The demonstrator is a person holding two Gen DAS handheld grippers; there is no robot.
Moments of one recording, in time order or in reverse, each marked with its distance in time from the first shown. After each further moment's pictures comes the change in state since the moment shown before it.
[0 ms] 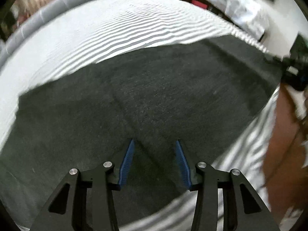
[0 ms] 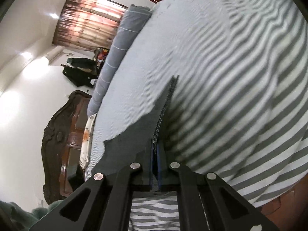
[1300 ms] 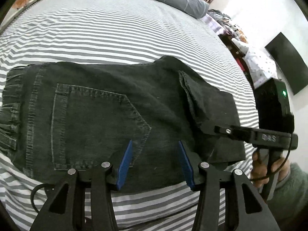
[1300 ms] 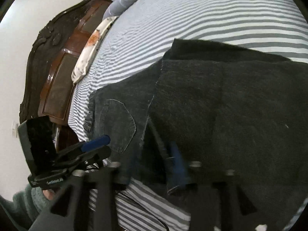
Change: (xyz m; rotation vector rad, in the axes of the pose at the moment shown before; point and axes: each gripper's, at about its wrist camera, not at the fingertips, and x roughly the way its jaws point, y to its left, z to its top) left arm -0.120 0.240 -0.120 -0.529 -0.146 -0.104; right arm 0.310 0.243 -0.152 -0.420 0.550 -0.058
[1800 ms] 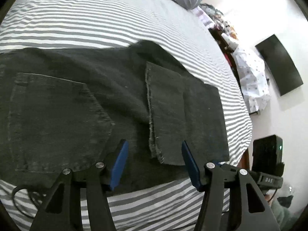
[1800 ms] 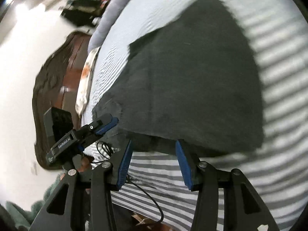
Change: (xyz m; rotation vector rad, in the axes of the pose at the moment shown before) left arm 0.037 -0.024 0.007 -0.030 0.097 -0.126; right arm -0.069 -0.074 -0.106 0.354 -0.149 0.087
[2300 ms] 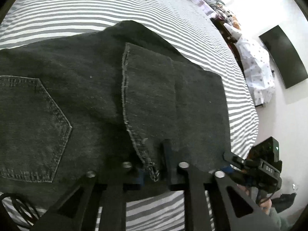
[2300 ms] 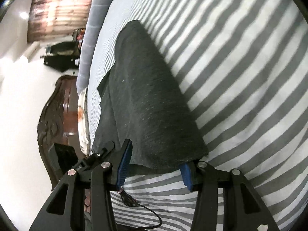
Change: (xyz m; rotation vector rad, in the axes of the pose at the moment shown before) left arm 0.037 -0.027 0.002 0.015 0.046 0.037; right arm -0.019 -0.068 0.001 0.280 -0.162 0.038
